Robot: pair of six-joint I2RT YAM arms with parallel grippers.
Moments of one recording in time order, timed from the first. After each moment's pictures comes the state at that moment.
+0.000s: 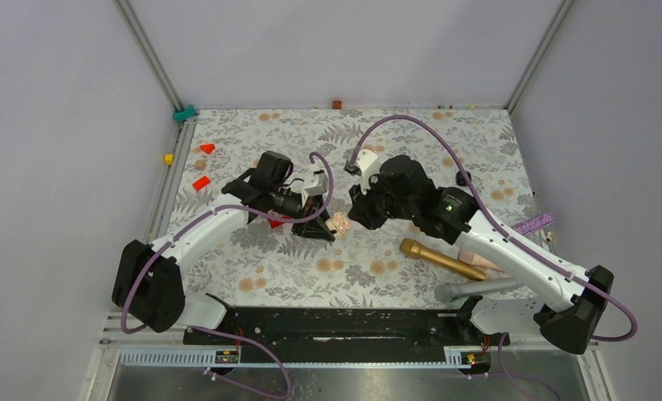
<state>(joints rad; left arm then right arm) -0.51 1.38 1.00 -0.47 1.20 0.48 0.86 1.23 1.22 -0.61 -0.13 0.06</state>
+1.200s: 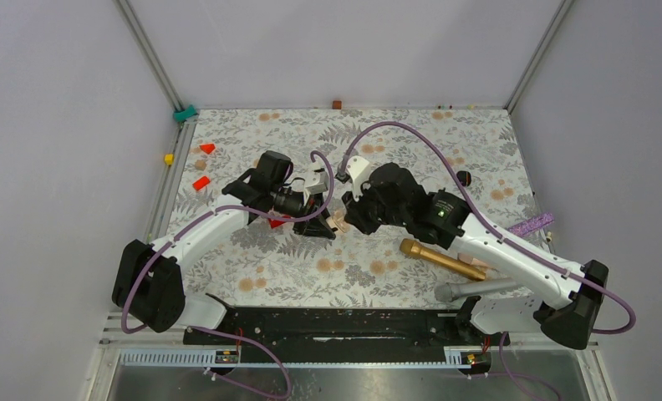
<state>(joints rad) -0.51 1.38 0.99 -0.42 1.15 0.42 0.94 1.24 1.22 -0.61 -0.03 0.05</state>
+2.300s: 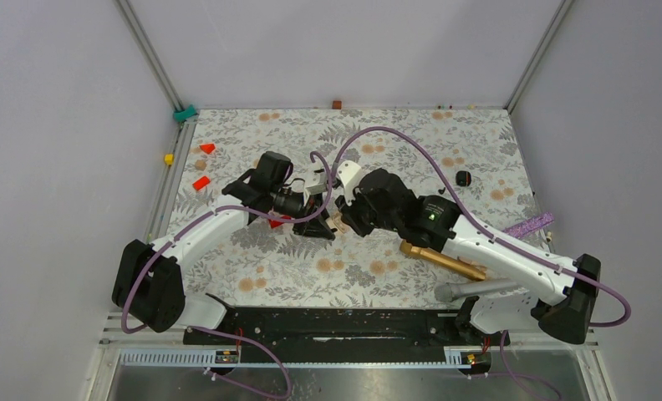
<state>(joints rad) -0.51 1.38 0.99 -0.42 1.15 0.41 1.00 1.27 1.22 -0.58 0.08 0.02</state>
